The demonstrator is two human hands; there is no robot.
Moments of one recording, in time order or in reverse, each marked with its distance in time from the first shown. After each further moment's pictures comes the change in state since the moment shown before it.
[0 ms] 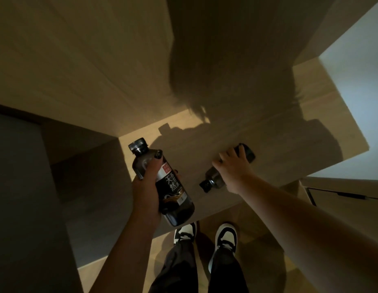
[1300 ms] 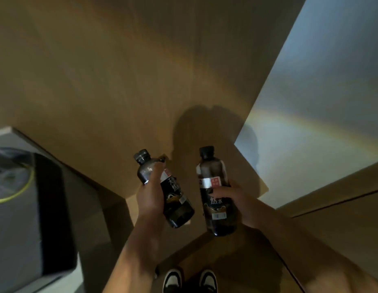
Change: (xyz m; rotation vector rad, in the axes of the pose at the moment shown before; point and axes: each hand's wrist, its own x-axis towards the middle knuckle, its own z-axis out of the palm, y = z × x) left_hand -0.293 0.179 0.062 0.022 -0.175 0.177; right_hand -0.358 0.003 -0.231 1.983 0.158 -0.134
